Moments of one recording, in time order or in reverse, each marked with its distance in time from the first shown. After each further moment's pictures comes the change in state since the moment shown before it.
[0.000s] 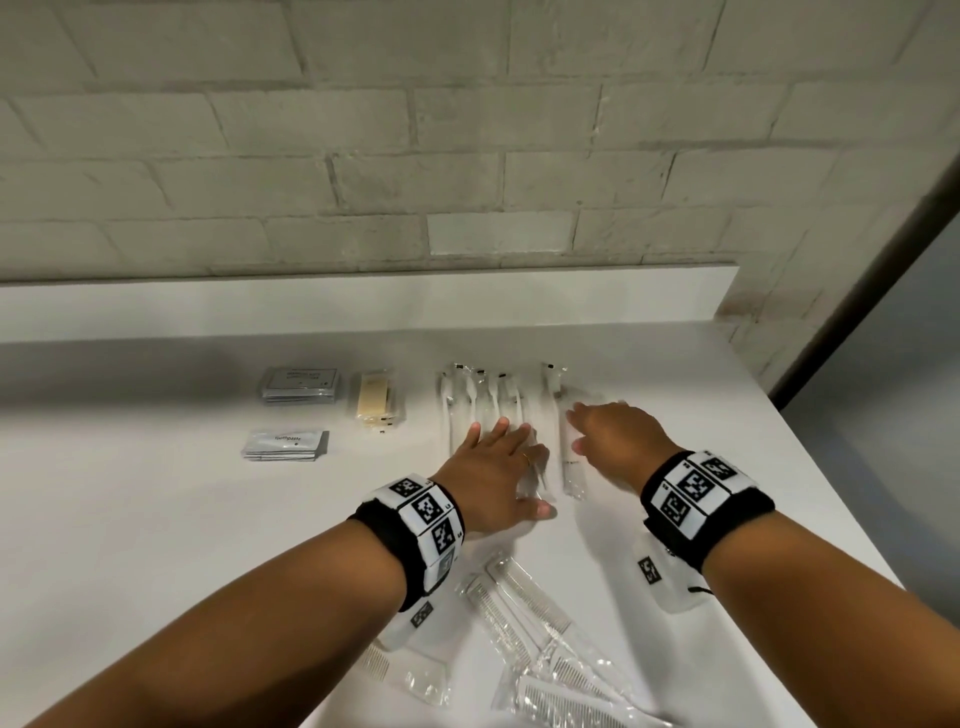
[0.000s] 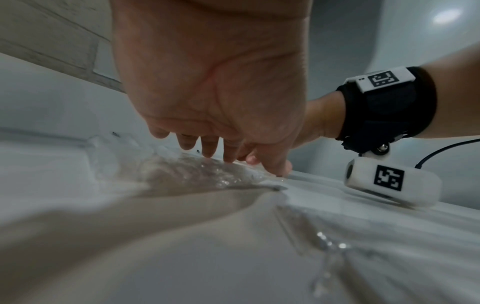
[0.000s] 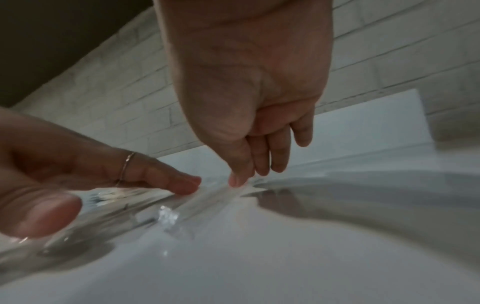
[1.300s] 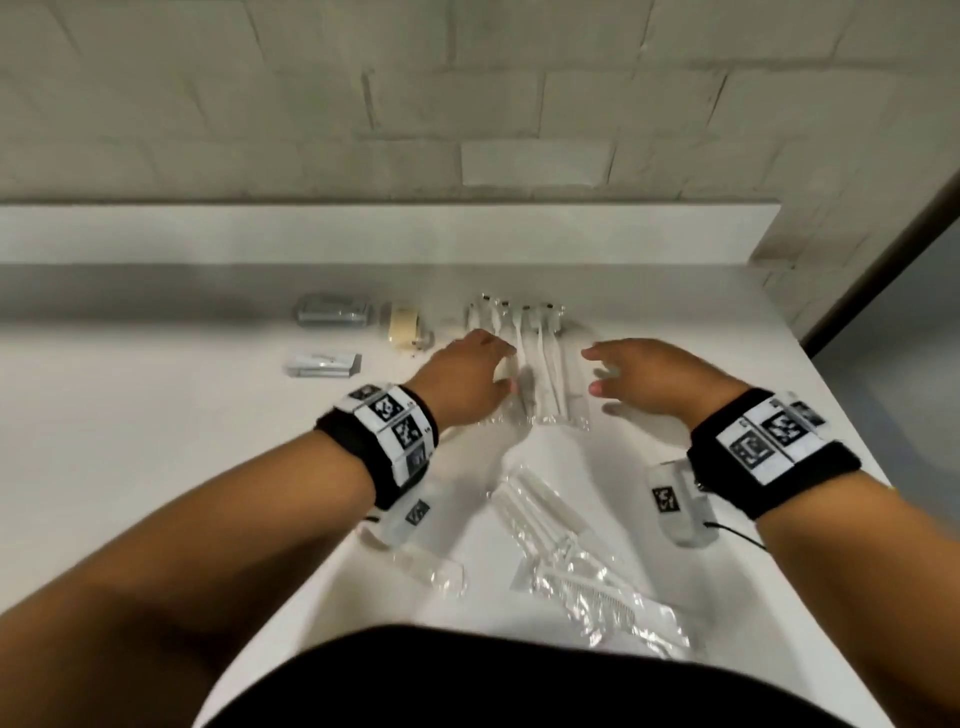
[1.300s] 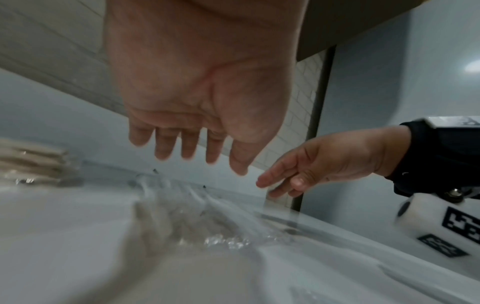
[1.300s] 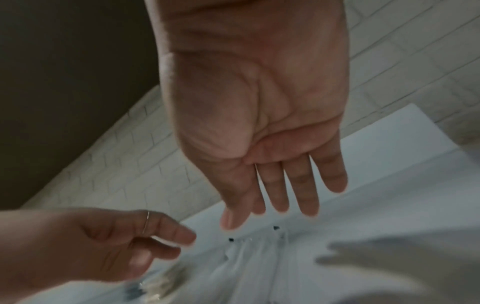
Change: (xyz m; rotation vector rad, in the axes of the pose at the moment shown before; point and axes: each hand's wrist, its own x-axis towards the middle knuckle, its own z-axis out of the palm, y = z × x) left_hand -0.048 -0.020 -0.034 -0.186 0.209 -0.186; right_hand -0.040 -0.014 -0.023 0.524 -0.100 0.045
